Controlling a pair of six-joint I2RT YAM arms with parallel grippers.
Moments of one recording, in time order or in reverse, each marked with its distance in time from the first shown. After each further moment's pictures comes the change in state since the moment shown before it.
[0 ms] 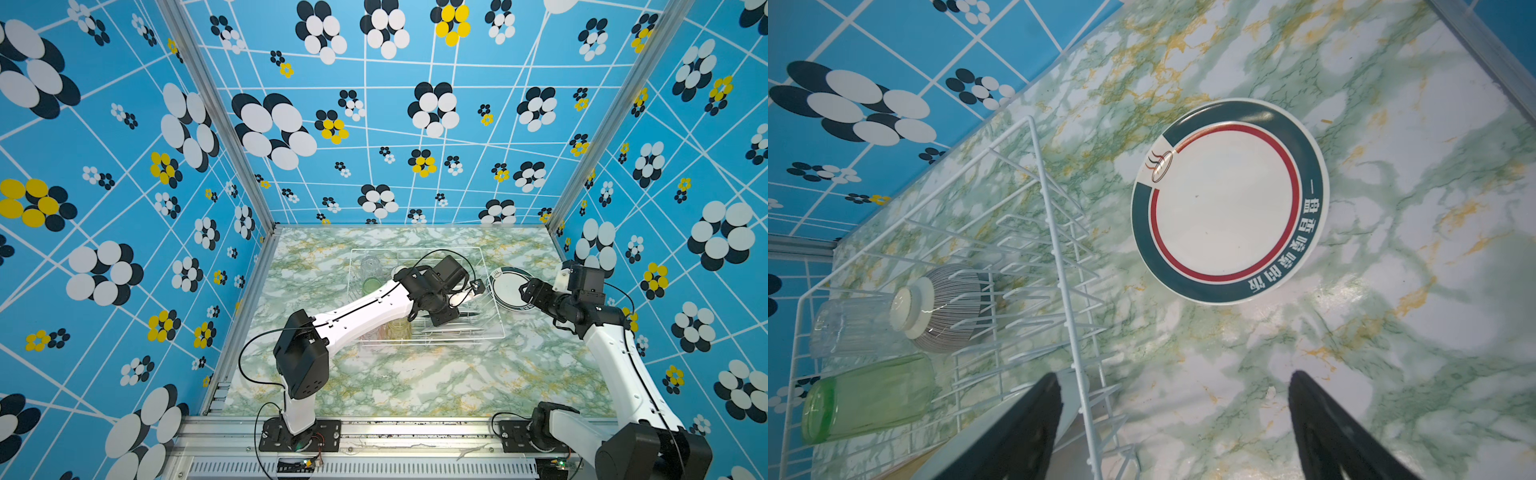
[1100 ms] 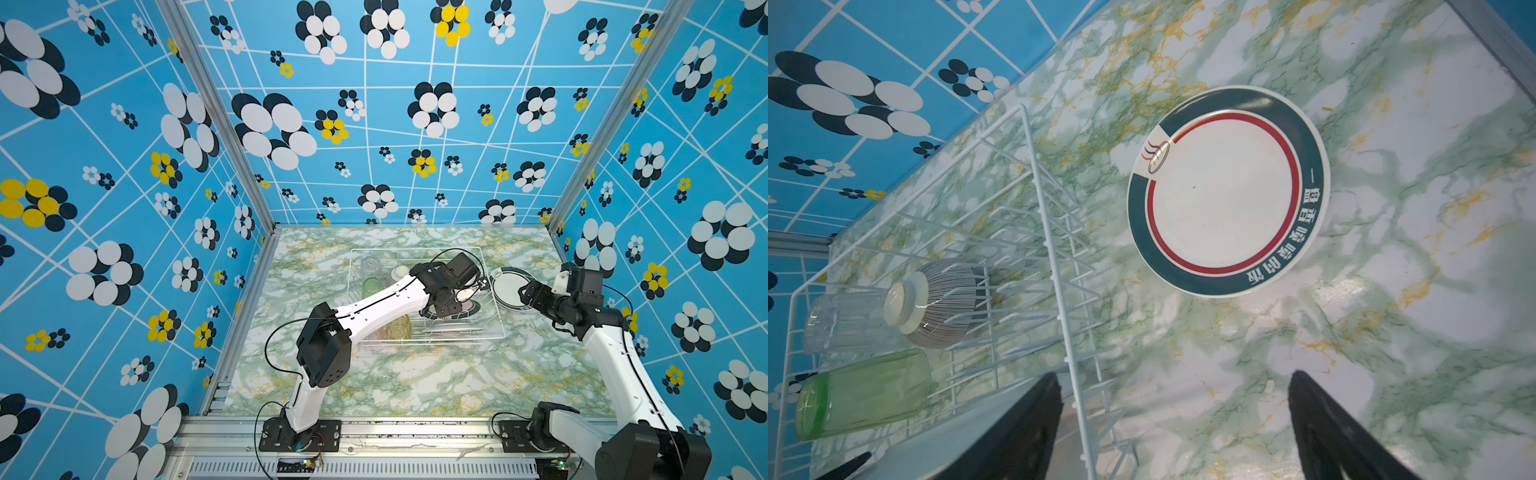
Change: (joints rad) left arm -0.003 0.151 0.153 -0.049 -0.198 0.092; right arm 0.000 -0.003 -0.014 0.001 -0.003 0.000
